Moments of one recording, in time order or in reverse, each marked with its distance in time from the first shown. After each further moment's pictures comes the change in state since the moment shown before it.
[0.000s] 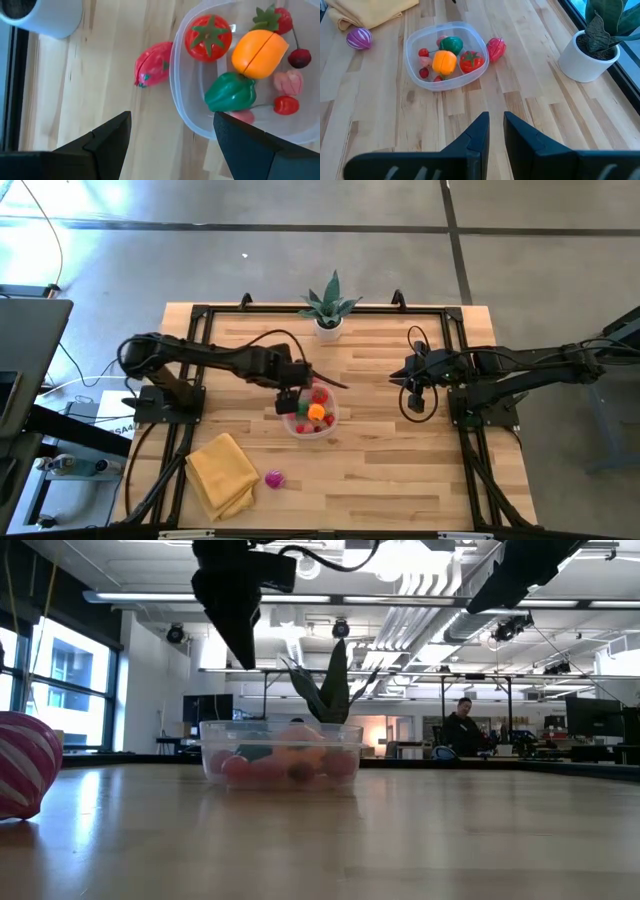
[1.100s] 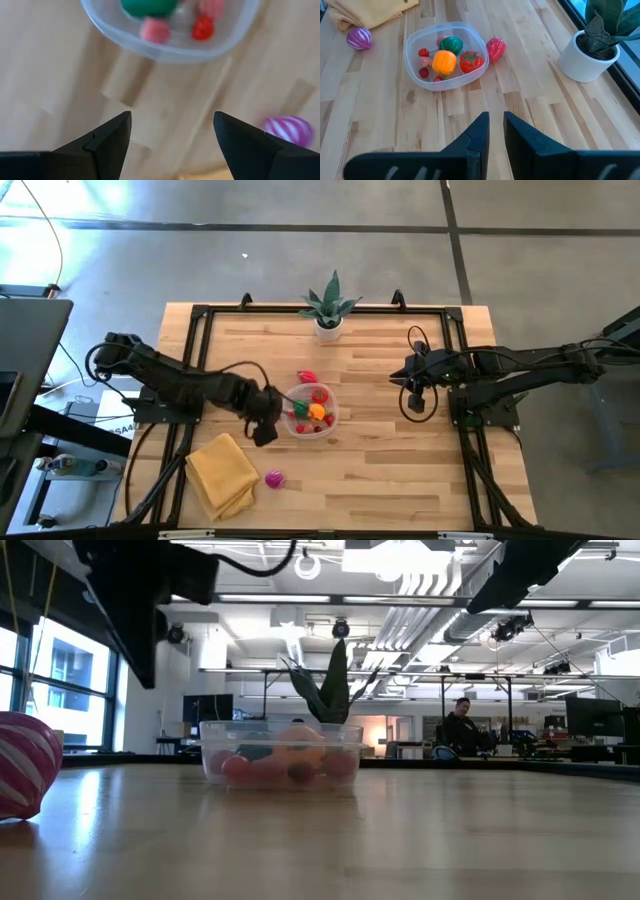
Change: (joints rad) left arm -0.236 -0.223 -0.345 0.111 0.221 -0.568; right arm 0.000 0.000 0.000 -0.001 0.000 0.000
